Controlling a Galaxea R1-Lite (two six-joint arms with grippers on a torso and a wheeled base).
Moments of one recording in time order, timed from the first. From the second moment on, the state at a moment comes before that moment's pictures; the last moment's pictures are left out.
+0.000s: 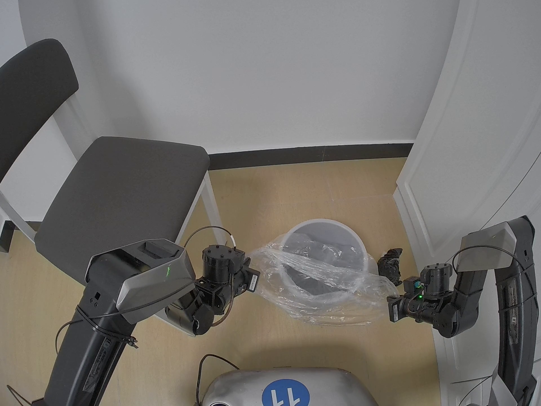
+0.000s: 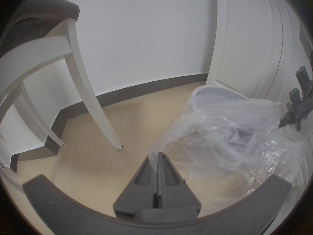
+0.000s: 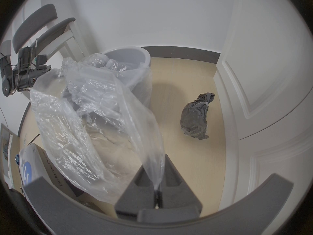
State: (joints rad) left arm -0.48 2.70 -1.22 -1.14 0.14 0.10; right arm 0.11 2.53 -0.59 -1.30 0.11 -0.16
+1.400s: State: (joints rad) left arm -0.48 2.69 -1.16 -1.13 0.13 0.15; right arm -0.13 2.45 -0.50 -1.30 0.80 -0.17
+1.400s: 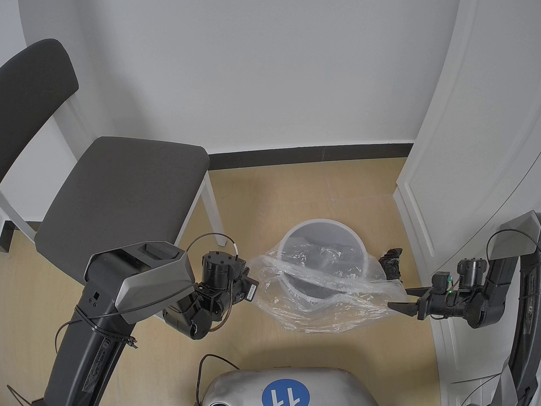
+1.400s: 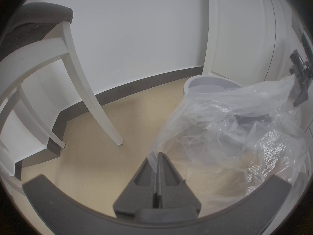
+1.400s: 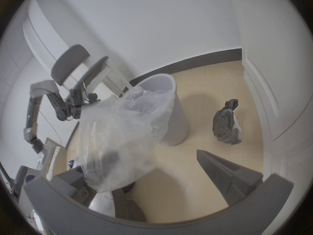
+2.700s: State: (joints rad) left arm -0.48 2.70 -1.20 -1.16 0.14 0.15; right arm -0.25 2.40 -0.46 -1.55 0.94 0.04
